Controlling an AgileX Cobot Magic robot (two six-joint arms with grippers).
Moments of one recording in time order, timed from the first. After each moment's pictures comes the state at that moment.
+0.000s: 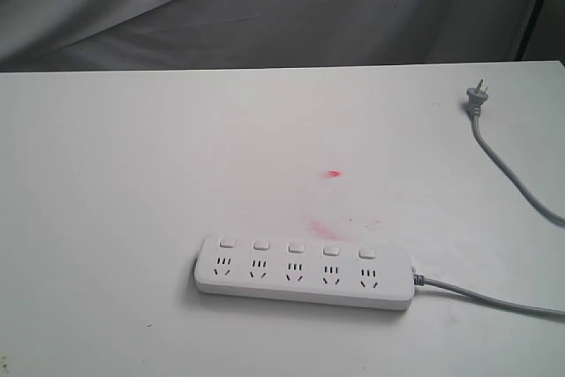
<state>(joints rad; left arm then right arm) 0.66 1.16 -0.74 -0.95 1.00 2.09 -0.03 0.01 0.00 0.13 0.35 -0.02</state>
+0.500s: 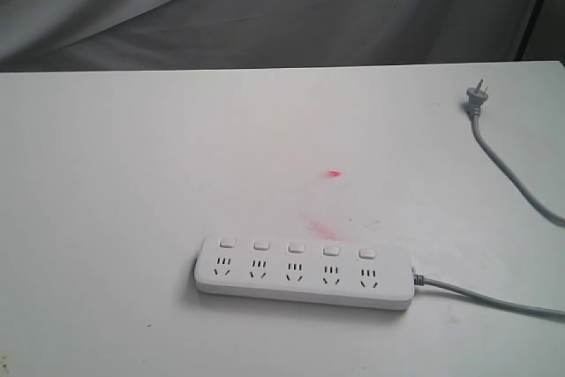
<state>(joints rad) 0.66 1.16 -0.74 -0.83 0.97 2.09 -0.03 0.01 0.00 0.13 0.35 -0.02</state>
